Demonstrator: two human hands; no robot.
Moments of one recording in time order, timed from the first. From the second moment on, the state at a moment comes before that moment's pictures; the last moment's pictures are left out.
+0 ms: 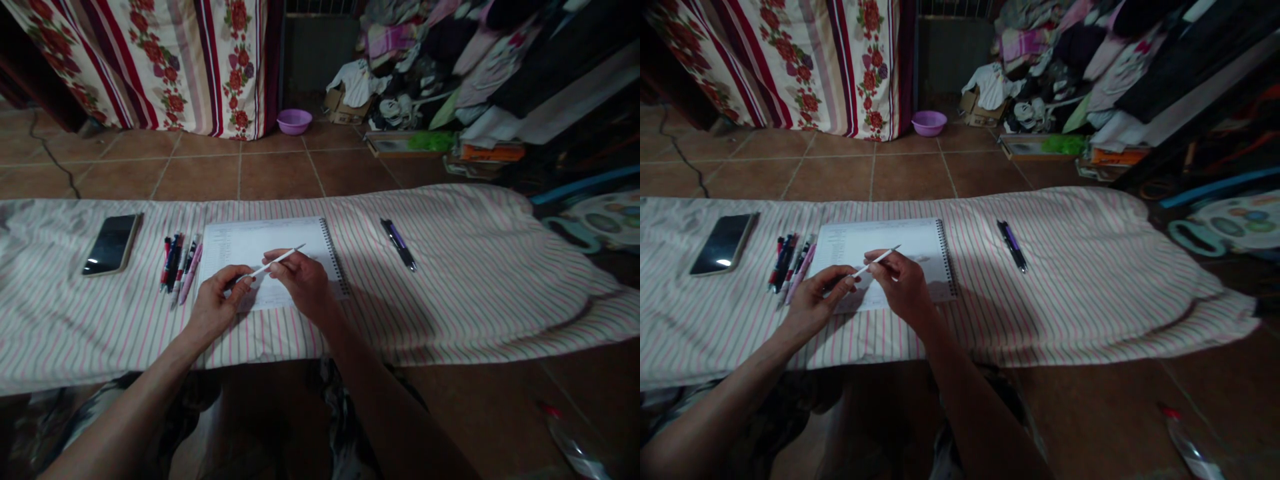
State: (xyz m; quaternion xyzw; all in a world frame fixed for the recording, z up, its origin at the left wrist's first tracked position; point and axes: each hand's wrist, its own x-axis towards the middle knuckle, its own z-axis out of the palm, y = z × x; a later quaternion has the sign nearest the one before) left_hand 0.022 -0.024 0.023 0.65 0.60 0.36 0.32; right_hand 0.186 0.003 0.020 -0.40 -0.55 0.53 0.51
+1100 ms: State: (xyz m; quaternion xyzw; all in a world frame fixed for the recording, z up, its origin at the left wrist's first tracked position) left_hand 0.024 -0.024 0.024 0.65 0.60 0.35 0.31; right_hand 0.187 0.006 0.022 -0.44 -0.50 0.52 0.54
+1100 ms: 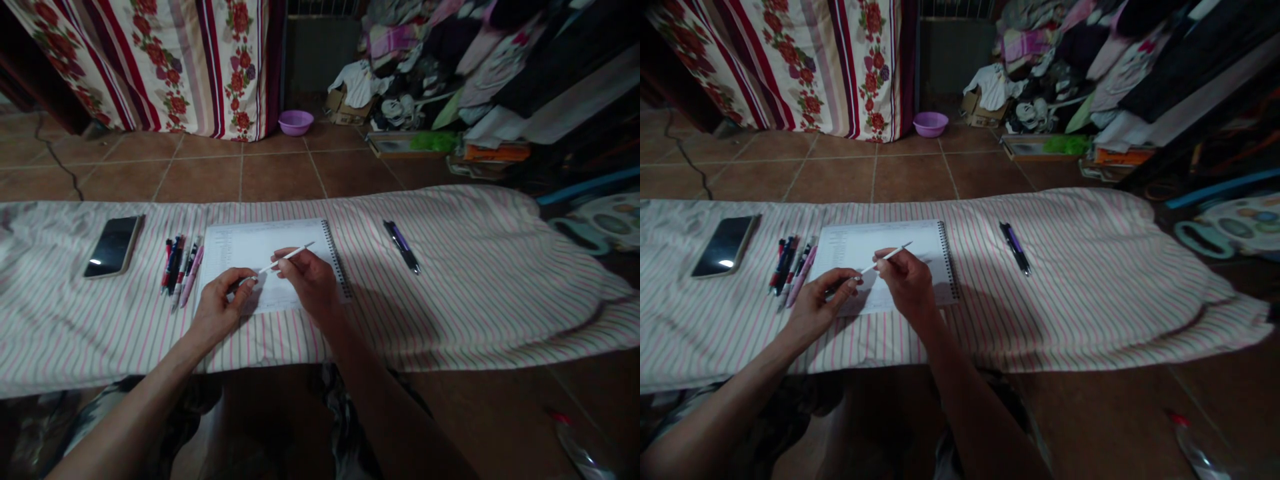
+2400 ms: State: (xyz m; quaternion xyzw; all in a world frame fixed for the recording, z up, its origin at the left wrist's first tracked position) left_hand 0.029 -0.024 0.025 0.64 0.61 0.36 0.28; right_hand 0.182 0.005 0.020 -0.43 -0.49 0.54 0.53
